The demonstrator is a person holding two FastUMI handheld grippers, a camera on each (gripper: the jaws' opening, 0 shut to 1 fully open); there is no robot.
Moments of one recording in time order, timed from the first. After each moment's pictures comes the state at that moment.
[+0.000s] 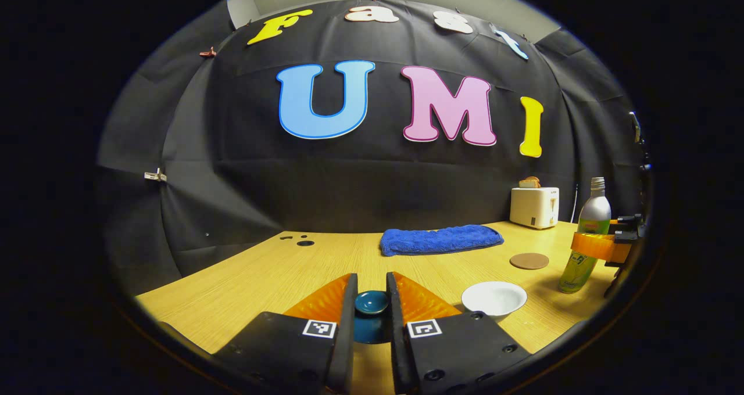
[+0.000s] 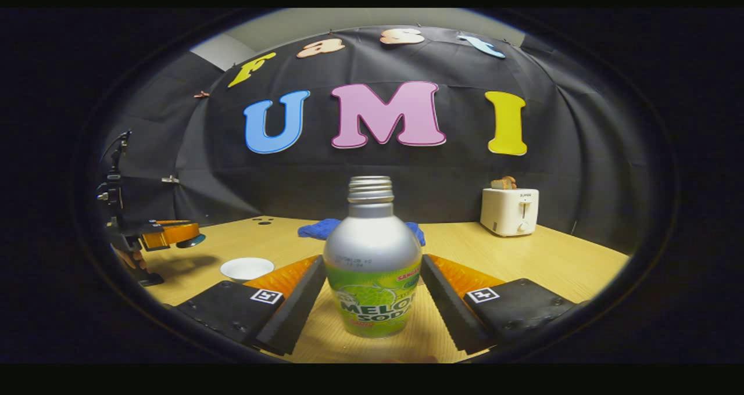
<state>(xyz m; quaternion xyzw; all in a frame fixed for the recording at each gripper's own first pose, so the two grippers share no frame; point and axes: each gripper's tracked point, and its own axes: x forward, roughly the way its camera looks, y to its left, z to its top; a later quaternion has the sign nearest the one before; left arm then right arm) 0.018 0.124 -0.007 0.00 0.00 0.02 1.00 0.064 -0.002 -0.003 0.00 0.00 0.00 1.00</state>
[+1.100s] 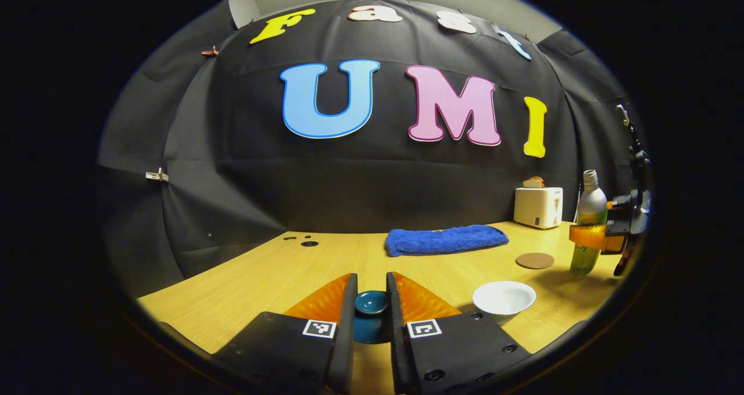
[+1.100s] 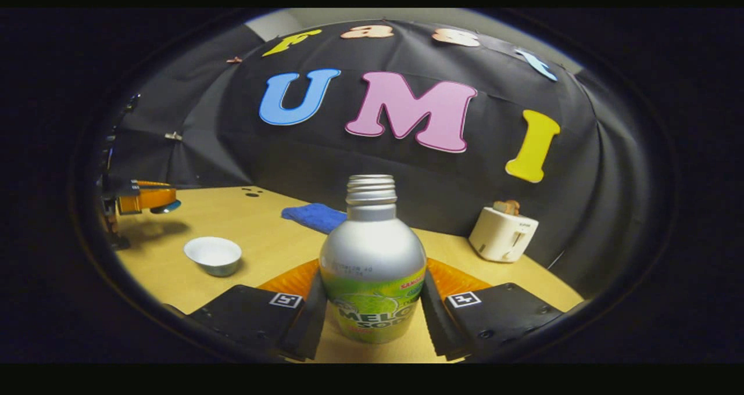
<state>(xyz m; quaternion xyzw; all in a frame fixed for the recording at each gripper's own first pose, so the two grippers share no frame) 0.023 0.144 -0.006 0.00 0.00 0.03 1.00 0.095 -0.020 0.019 -0.19 0.03 0.00 0.98</state>
